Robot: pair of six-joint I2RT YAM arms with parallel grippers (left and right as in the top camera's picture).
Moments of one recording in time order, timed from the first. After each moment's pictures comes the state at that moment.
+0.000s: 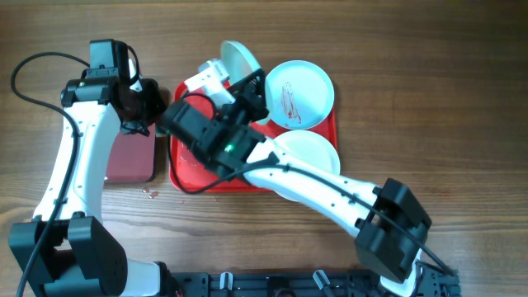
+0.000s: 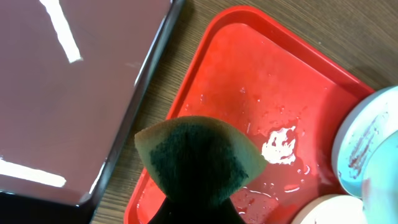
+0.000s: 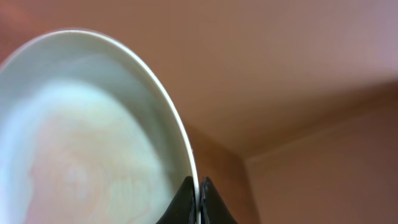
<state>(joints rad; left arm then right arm) 0.06 1.61 1.32 -0.94 0.14 -0.43 0.99 1.96 1.67 -0.64 1.33 -0.02</state>
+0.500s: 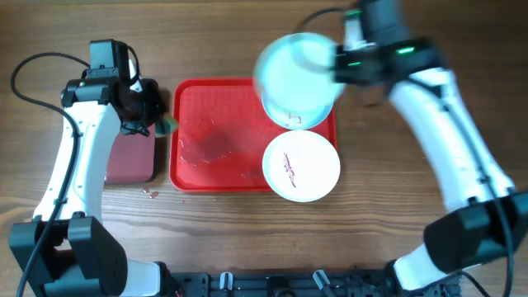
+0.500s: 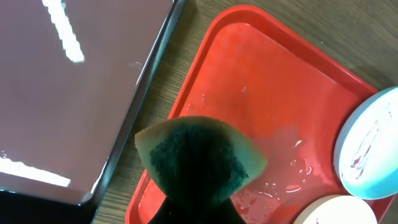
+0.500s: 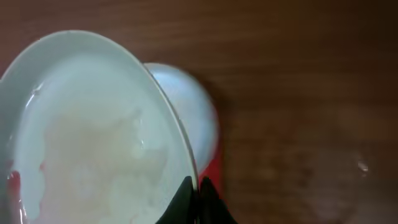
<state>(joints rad) 0.06 1.61 1.32 -0.94 0.14 -0.43 0.20 1.74 1.67 -0.97 -0.03 0.27</state>
